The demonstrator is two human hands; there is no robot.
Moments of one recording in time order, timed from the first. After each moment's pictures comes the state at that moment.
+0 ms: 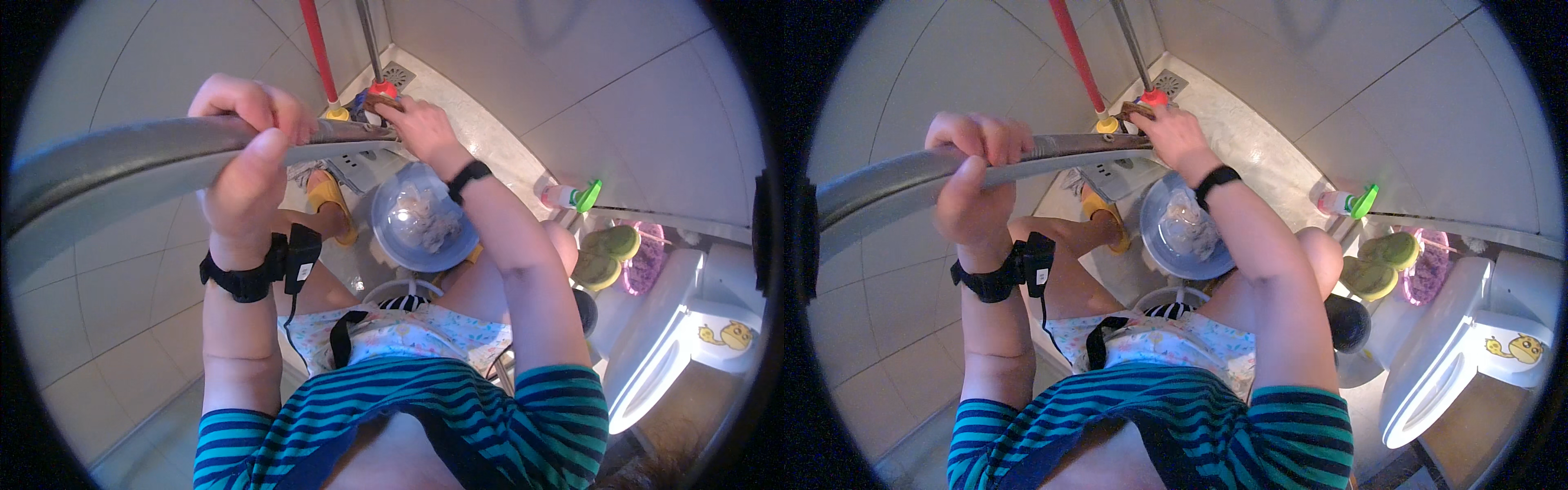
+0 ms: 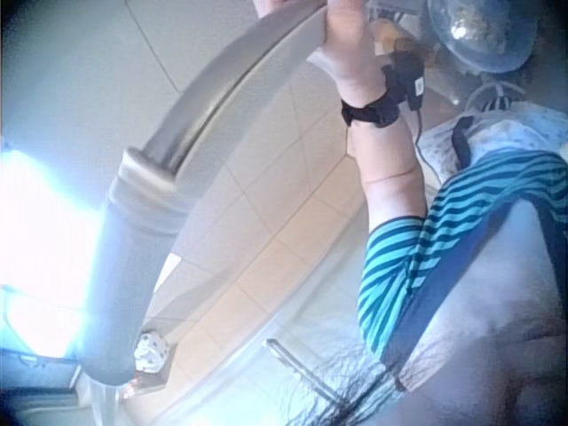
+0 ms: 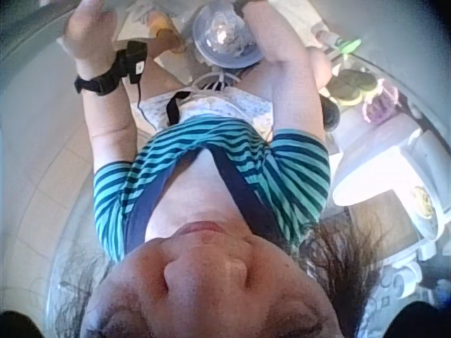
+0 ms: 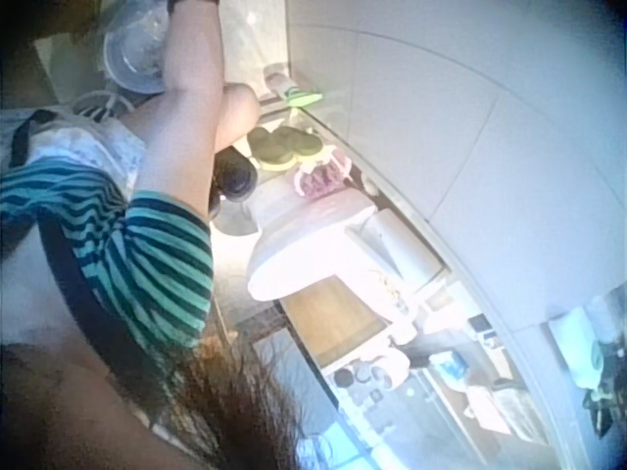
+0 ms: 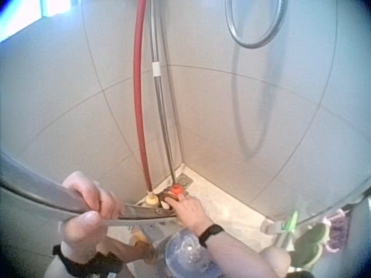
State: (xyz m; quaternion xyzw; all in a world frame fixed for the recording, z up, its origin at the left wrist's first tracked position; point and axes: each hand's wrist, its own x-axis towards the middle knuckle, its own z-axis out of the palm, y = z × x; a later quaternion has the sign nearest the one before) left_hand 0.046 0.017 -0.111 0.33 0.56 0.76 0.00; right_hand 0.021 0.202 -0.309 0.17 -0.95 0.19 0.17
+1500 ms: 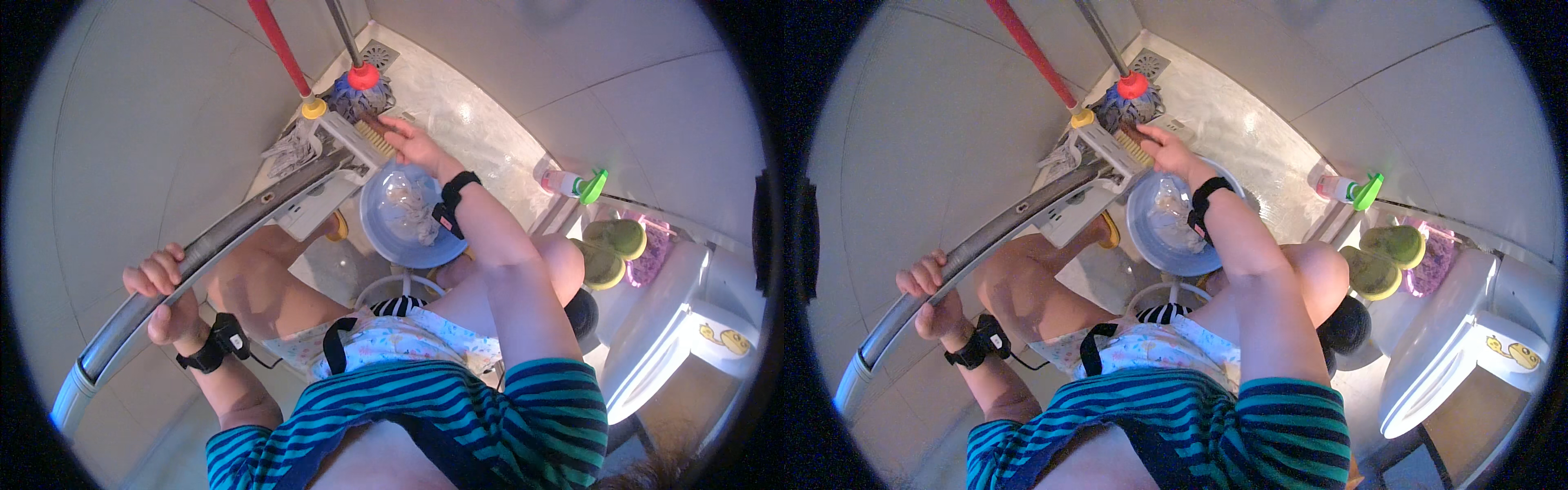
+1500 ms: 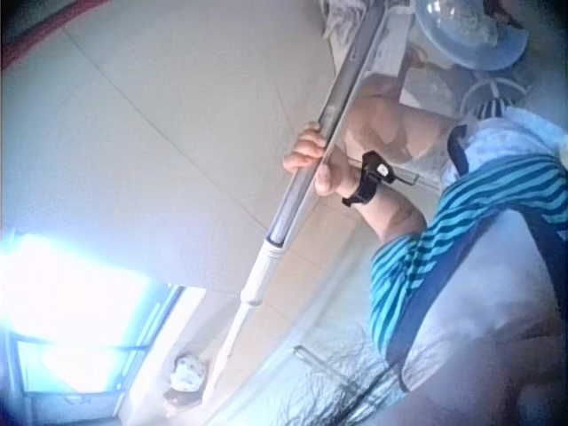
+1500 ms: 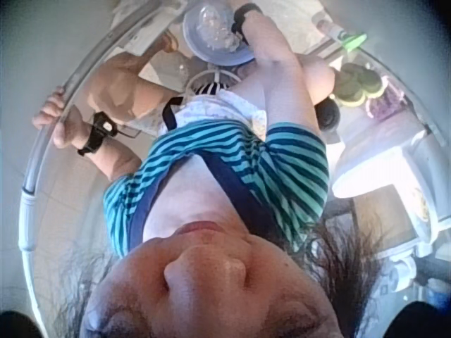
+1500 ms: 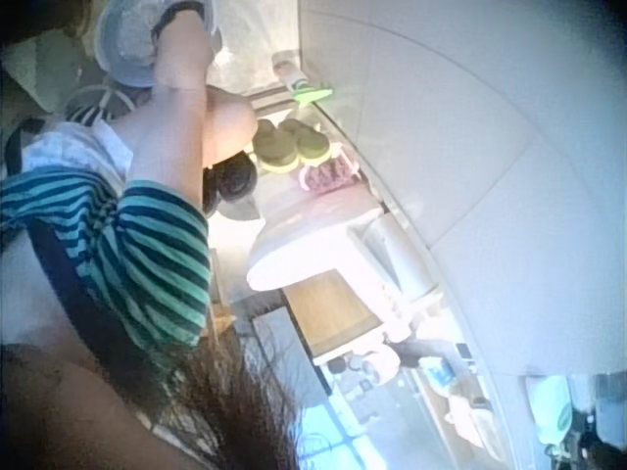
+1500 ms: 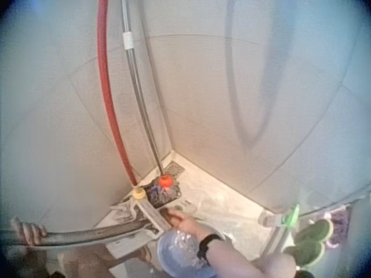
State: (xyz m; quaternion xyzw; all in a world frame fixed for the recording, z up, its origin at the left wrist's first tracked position) left_hand 0.083 -0.117 -0.155 0.19 0.64 0.74 -0.04; right_hand 0.020 0.206 -0.390 -0.15 -0.63 0.70 -0.30
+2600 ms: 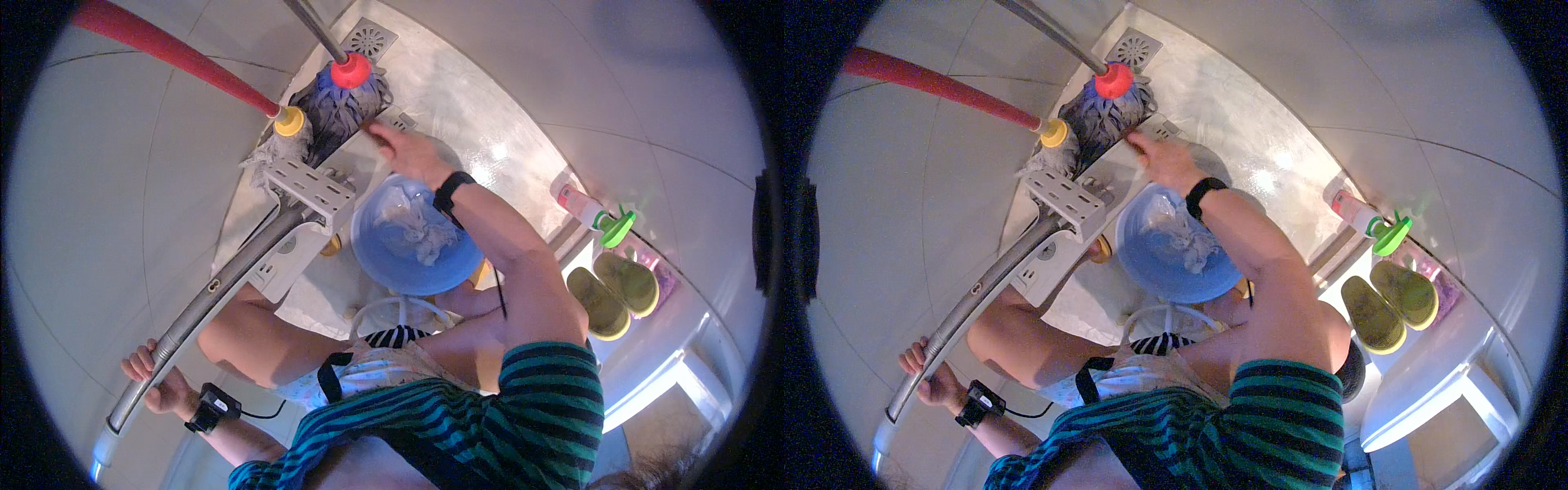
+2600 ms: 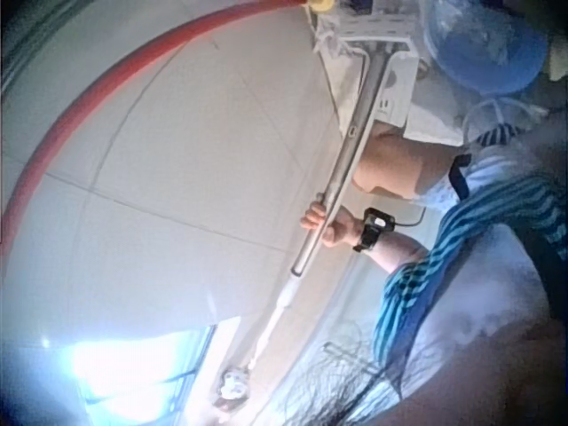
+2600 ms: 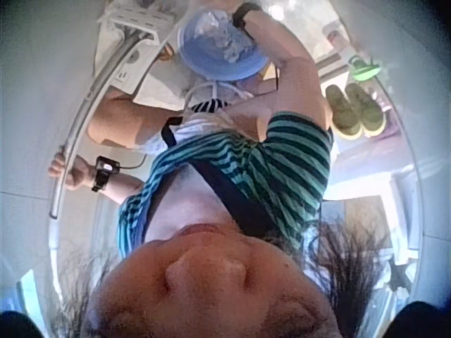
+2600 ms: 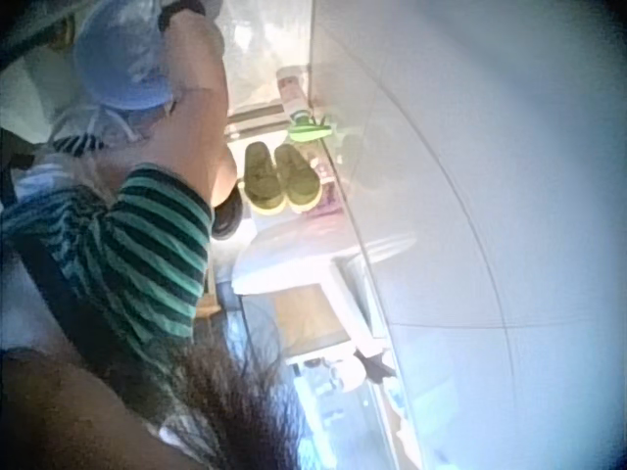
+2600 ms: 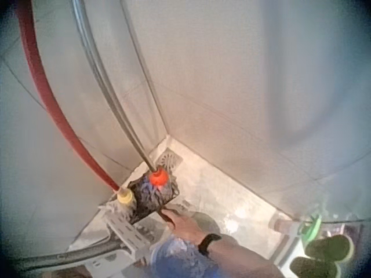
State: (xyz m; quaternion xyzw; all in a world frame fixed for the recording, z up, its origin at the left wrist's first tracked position) left_hand 0.096 -0.177 -0.172 -0.03 0.63 0.77 -0.10; right_hand -0.020 0.223 -0.505 -0.05 -0.88 0.38 -0.28
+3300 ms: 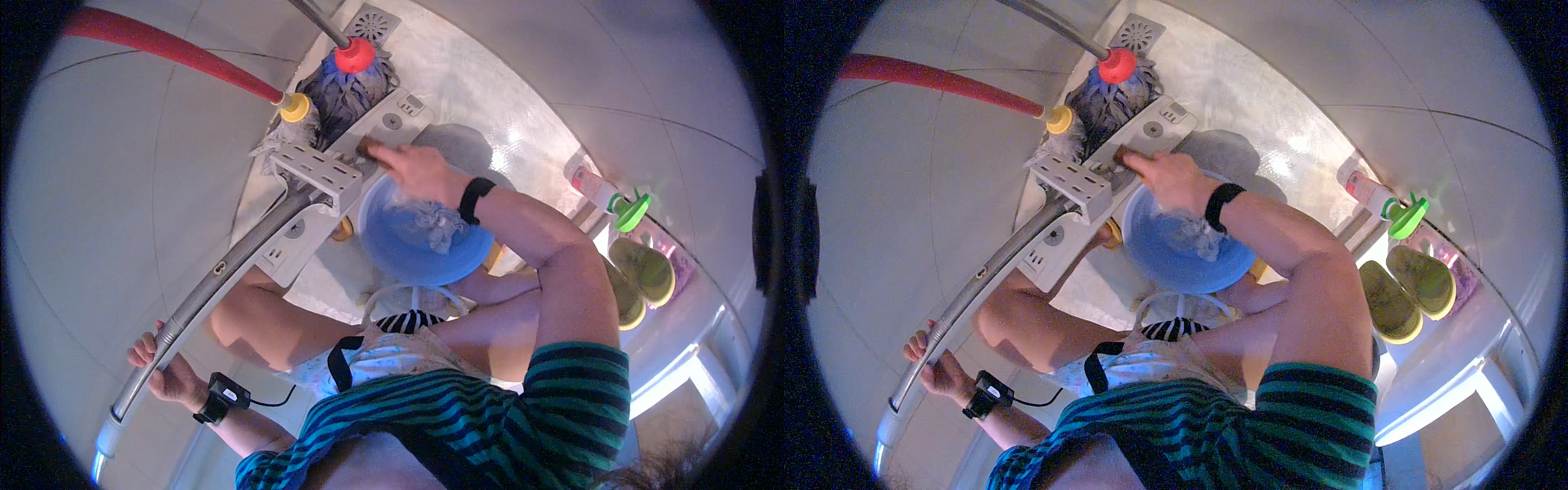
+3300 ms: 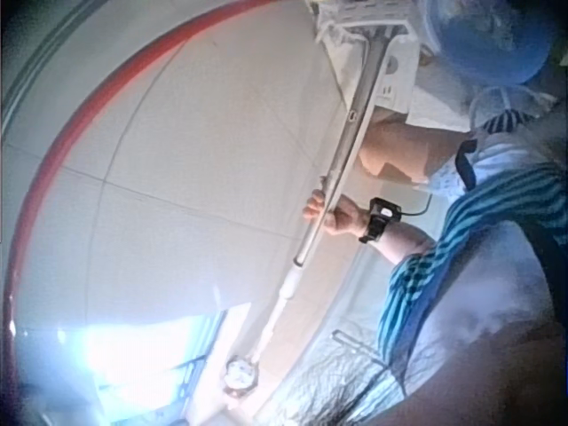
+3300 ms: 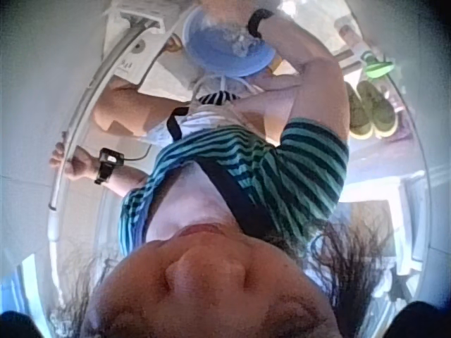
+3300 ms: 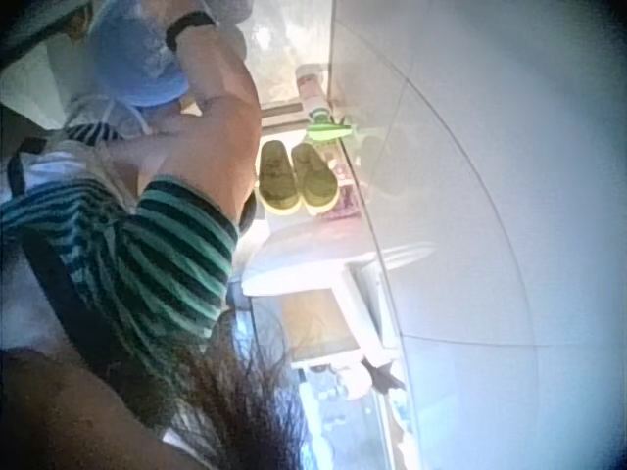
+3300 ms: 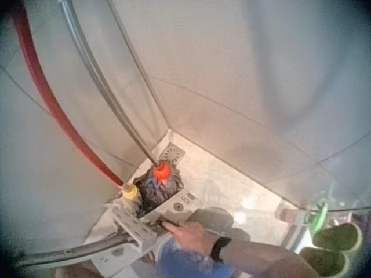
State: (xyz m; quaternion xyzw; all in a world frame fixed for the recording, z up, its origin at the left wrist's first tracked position) left_hand 0.097 -0.169 -0.161 -0.05 0.62 0.78 -0.12; right_hand 0.026 0.216 -0.453 0.13 -0.88 0.38 -0.25
